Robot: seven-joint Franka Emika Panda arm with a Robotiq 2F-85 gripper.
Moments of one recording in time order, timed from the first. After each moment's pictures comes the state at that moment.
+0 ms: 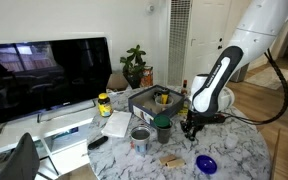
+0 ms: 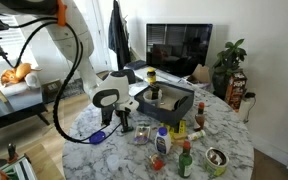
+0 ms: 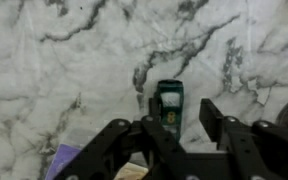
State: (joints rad) arm 0.08 0.53 0.07 -2.39 0.34 2.95 0.34
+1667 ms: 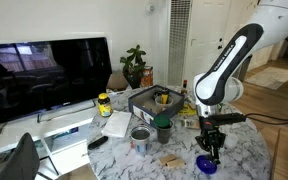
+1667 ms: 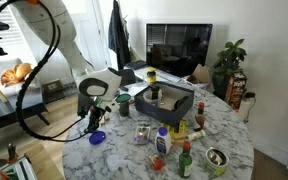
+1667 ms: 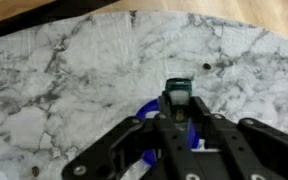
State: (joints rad) arm 0.01 0.33 0.22 -2.49 0.51 2.40 0.23
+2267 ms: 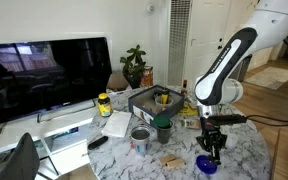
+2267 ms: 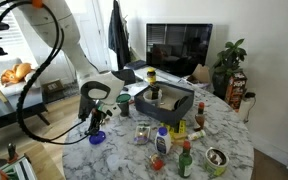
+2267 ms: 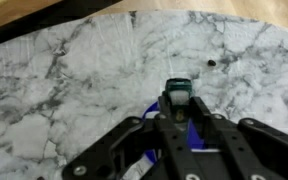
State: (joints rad) arm 0.01 0.36 0.19 -2.49 0.56 2.39 0.21
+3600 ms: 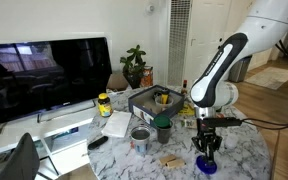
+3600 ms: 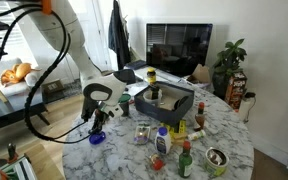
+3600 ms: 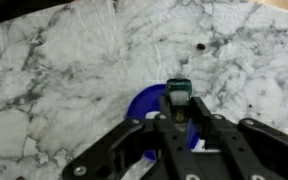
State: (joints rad) arm 0.02 0.43 0.18 -2.44 0.61 2.43 0.21
